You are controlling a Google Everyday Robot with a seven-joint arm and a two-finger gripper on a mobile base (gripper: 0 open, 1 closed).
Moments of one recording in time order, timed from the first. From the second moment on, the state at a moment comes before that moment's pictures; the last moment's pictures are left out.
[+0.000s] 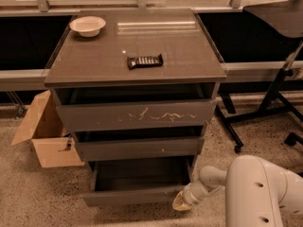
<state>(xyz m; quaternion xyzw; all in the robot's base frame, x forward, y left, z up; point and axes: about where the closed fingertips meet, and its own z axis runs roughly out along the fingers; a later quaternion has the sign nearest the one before) 0.481 -0.140 0.179 -0.66 0.69 0.26 0.15</state>
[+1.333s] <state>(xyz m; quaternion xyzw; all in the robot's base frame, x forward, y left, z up) 0.522 -0.153 0.176 -0.66 0.70 0.21 0.18</state>
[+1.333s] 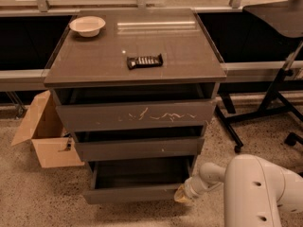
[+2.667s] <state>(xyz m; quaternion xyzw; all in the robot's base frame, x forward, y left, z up) 0.522 -0.153 0.176 -0.66 0.70 0.21 0.18</state>
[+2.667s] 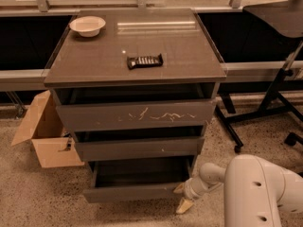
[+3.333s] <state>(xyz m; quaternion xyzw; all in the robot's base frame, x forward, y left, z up) 0.522 -0.153 0.176 -0.66 0.70 0.21 0.18</state>
